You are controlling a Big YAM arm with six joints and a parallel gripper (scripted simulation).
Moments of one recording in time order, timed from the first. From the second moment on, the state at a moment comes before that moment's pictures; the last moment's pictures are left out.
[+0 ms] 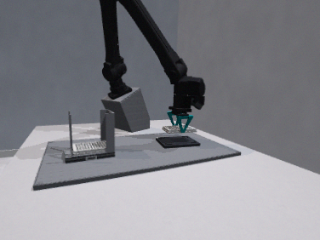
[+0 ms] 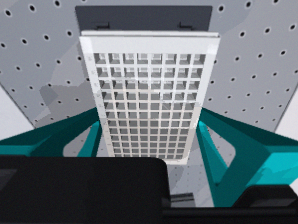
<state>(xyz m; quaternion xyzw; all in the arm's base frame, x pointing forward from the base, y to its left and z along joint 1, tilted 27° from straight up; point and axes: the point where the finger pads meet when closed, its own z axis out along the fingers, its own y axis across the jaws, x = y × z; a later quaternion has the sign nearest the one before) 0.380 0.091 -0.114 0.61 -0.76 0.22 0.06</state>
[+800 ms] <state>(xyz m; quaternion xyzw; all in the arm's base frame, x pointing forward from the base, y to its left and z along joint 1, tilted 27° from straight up) 0.372 0.105 -0.083 0.61 -0.76 0.22 0.06</state>
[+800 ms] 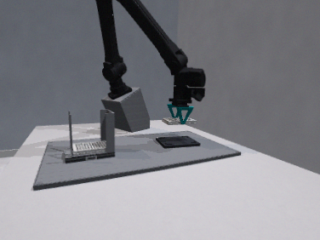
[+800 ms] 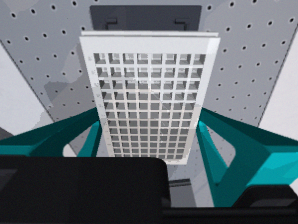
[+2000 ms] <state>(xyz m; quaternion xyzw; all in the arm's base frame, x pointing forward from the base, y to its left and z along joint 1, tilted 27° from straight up) 0.364 0.126 -0.037 0.61 -0.76 0.22 0.06</state>
